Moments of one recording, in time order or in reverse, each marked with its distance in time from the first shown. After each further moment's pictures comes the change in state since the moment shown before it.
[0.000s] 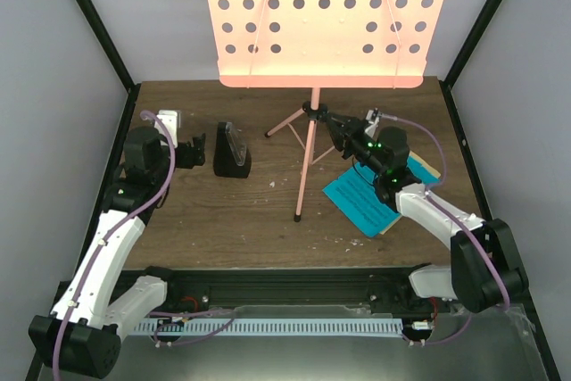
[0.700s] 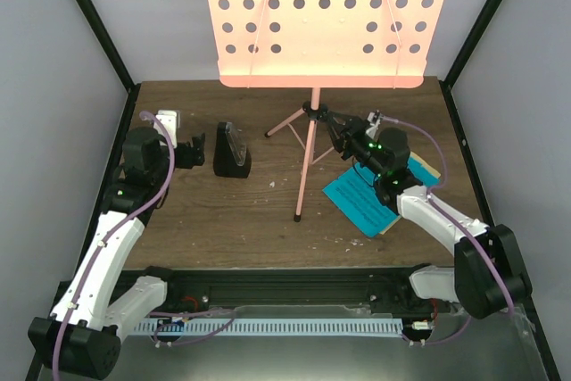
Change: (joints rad) left arm 0.000 -0.007 0.000 0.000 -0.003 0.003; right arm 0.023 -0.039 -0.001 -0.031 0.039 0.071
